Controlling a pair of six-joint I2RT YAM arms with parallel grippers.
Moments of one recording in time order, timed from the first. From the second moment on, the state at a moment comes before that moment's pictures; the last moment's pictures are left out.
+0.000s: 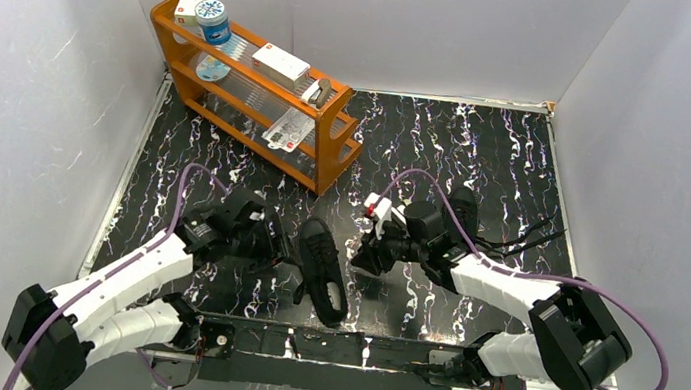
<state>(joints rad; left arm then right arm) -0.64 0.93 0.61 -0.72 0.18 -1.07 0.74 1.33 0.54 0.17 -0.54 -0.08</state>
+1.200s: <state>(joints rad) -0.83 1.45 0.92 -0.59 0.32 -1.05 0.69 1.25 0.49 0.17 -0.54 -0.03</state>
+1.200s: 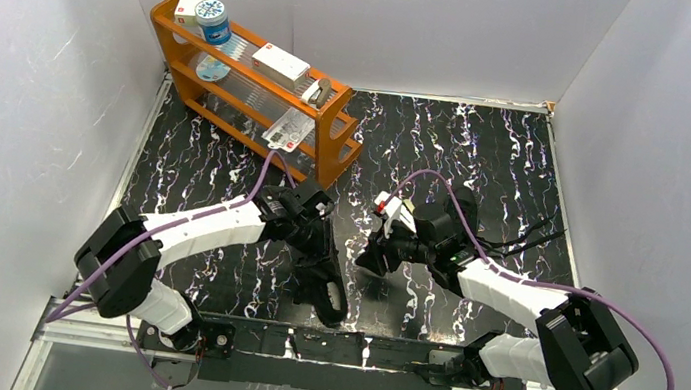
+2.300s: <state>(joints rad) -0.85 1.26 0.68 -0.54 0.43 -1.04 0.71 1.53 0.58 0.53 -0.83 0.11</state>
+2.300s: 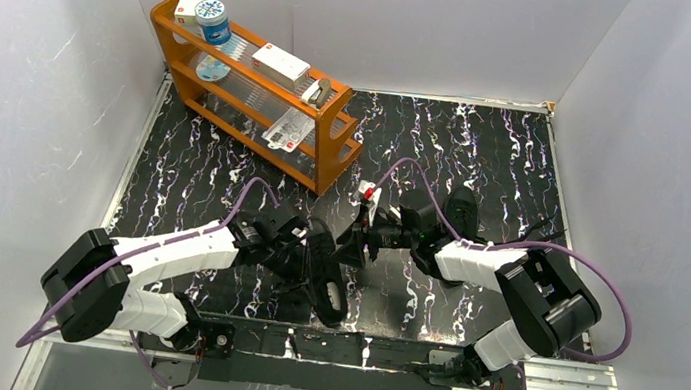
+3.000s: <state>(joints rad) -0.85 1.06 0.67 -0.62 0.37 -1.06 0.71 1.42 0.61 0.35 -0.77 0.27</state>
